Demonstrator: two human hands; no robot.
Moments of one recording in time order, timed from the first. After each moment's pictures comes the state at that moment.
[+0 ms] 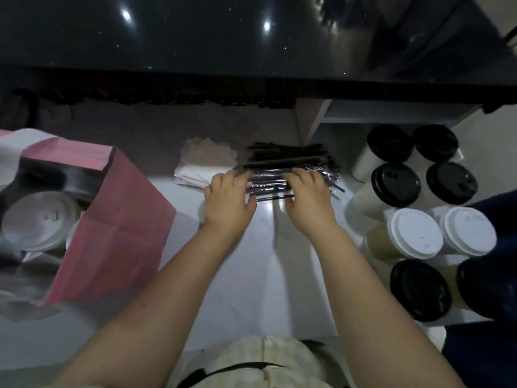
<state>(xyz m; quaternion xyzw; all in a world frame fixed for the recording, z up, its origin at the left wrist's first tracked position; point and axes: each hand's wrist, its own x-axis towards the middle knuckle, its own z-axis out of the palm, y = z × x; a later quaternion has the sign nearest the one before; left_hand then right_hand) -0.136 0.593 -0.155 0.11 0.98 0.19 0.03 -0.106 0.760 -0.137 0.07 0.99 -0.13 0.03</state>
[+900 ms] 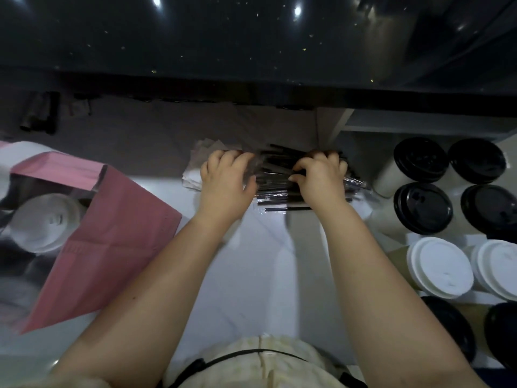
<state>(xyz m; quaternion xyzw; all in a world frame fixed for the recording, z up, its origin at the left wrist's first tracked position) -0.177 0.588 -0.132 0.08 0.97 0.22 -0.03 -0.182 0.777 -0.142 0.08 0.98 -0.16 -0.01</state>
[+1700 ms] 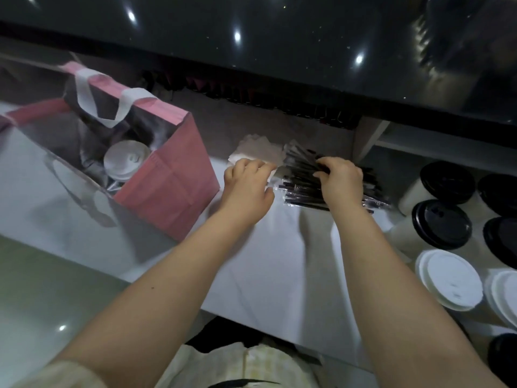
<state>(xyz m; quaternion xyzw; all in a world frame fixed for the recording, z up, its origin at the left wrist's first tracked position) -0.102 0.577 -0.102 0.03 0.99 0.16 -0.02 -0.165 0.771 -0.128 -0.02 0.97 -0.24 -0.06</state>
